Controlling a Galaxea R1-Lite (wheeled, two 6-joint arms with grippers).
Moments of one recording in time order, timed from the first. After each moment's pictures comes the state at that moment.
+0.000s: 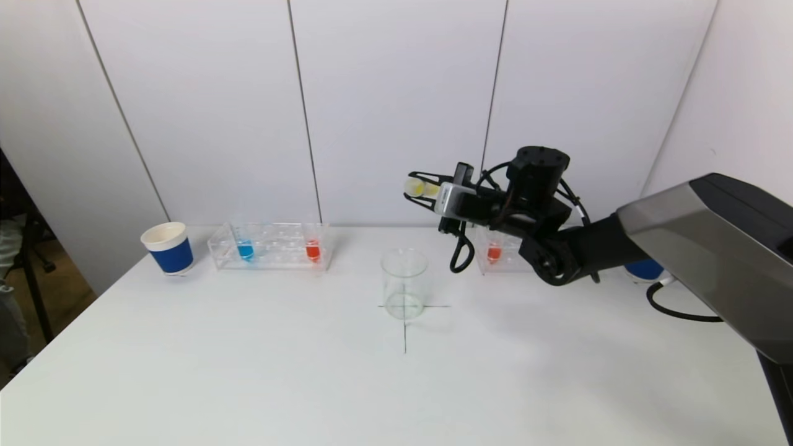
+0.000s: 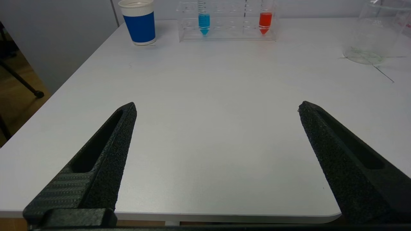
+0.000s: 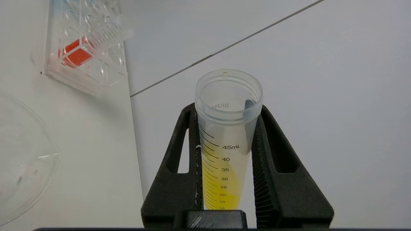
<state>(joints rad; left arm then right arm) 0.01 0.00 0.00 0.01 0.00 0.00 0.41 2.32 -1.44 -0.99 0.64 -1.02</state>
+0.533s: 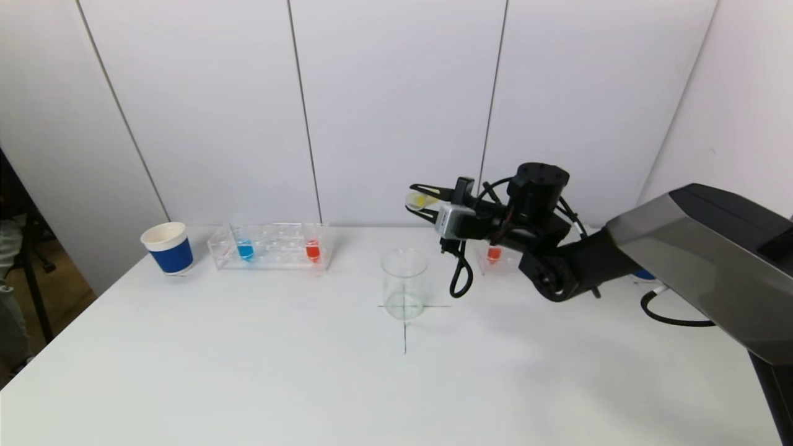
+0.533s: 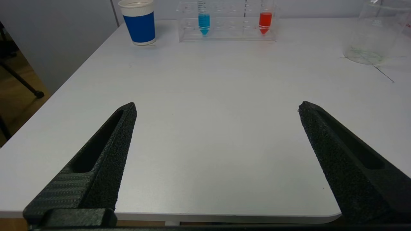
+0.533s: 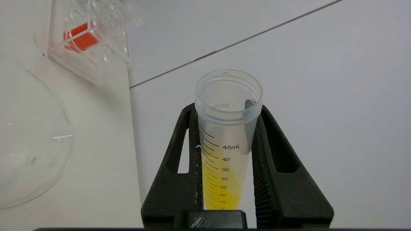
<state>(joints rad) 0.01 0.00 0.00 0.01 0.00 0.00 0.41 2.34 -1.35 -1.10 0.64 -1.10</state>
